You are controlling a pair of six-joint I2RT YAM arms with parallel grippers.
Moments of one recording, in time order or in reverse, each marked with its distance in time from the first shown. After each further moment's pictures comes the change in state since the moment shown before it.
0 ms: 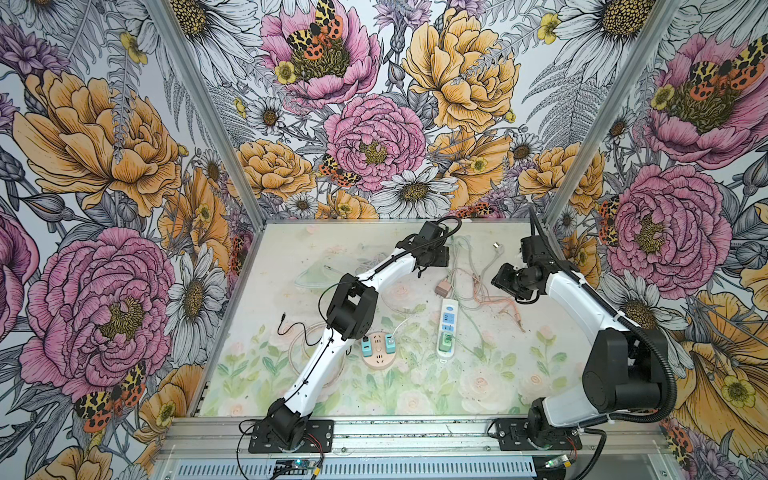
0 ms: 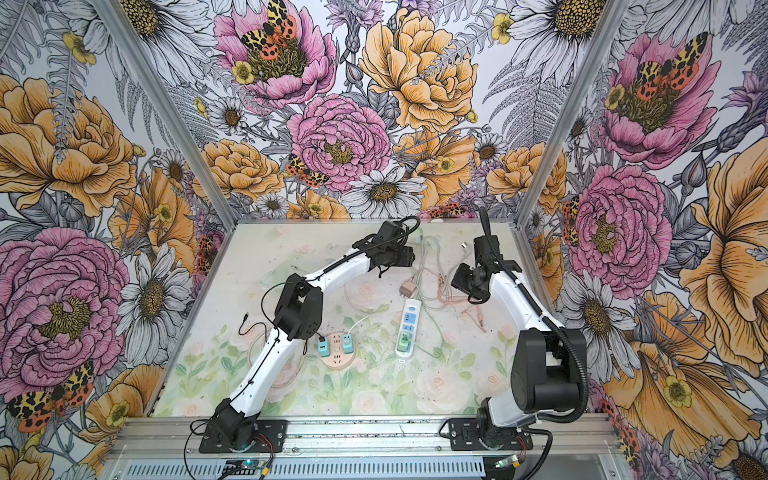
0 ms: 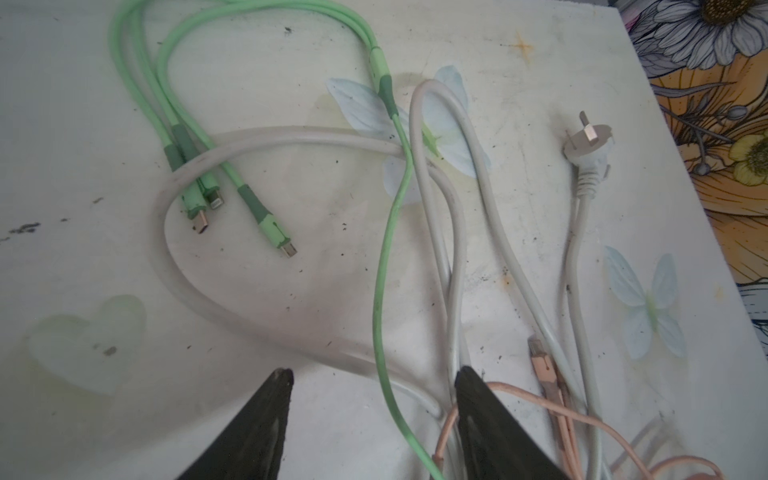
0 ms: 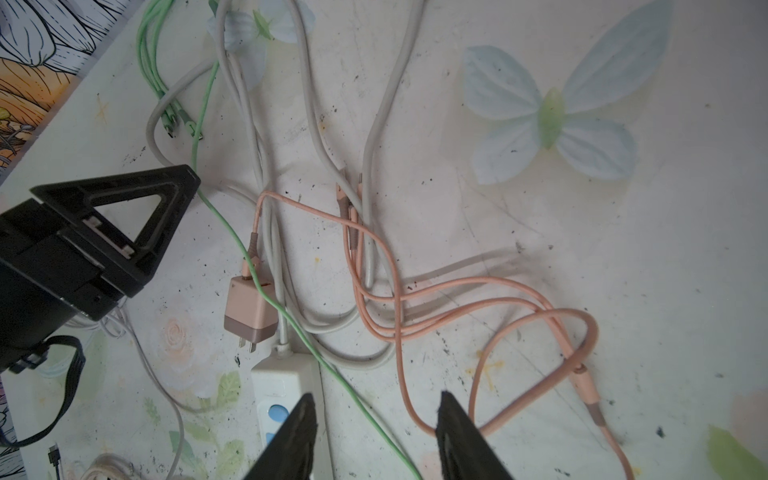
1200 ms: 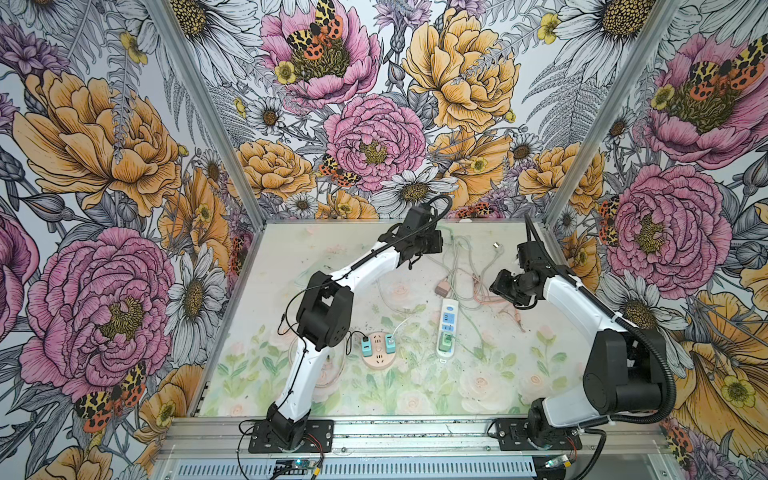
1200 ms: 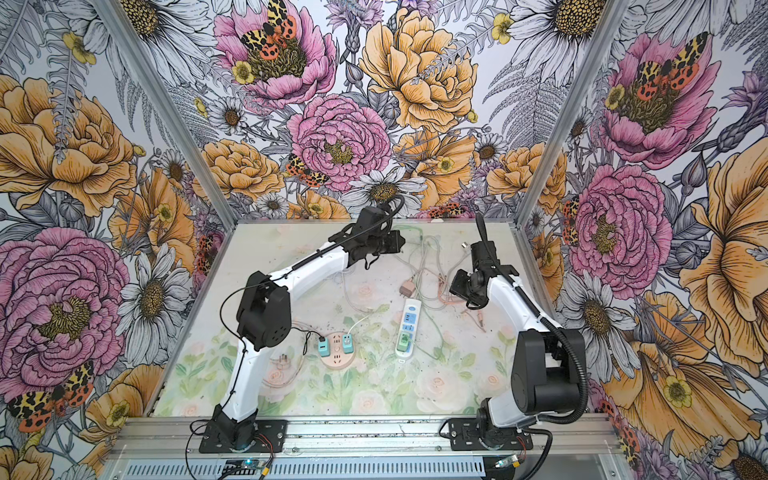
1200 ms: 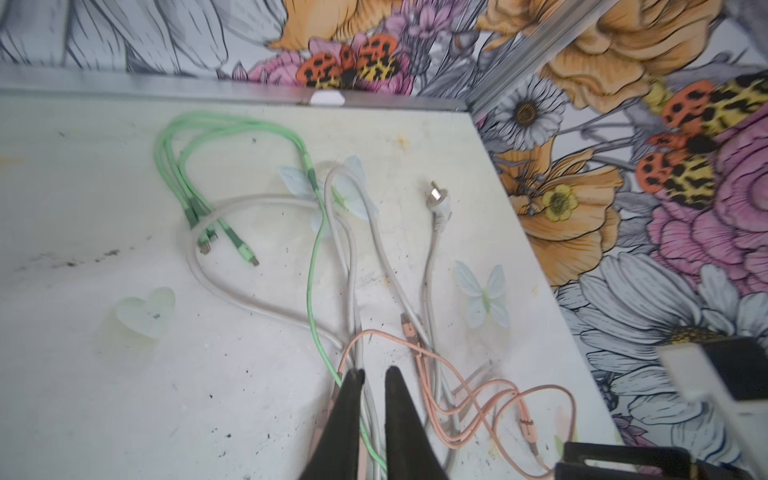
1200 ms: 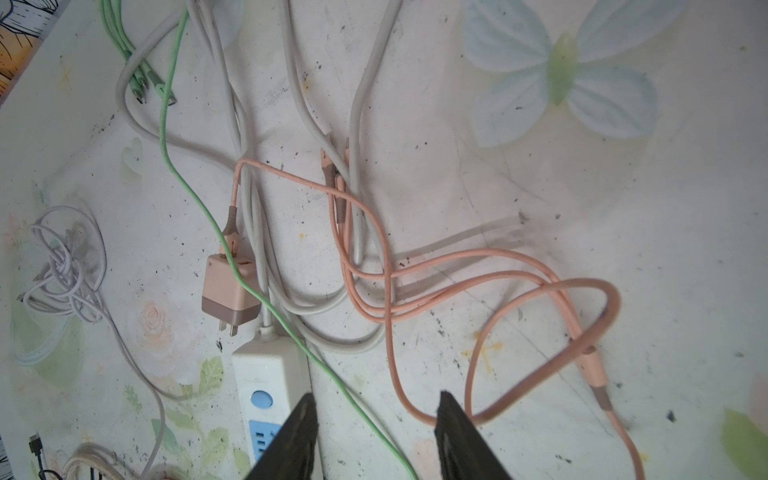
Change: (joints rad) left arm 0.043 -0.436 -0.408 0.220 0.104 -0.058; right arm 0.011 -0.010 -0.051 0.005 0.000 0.000
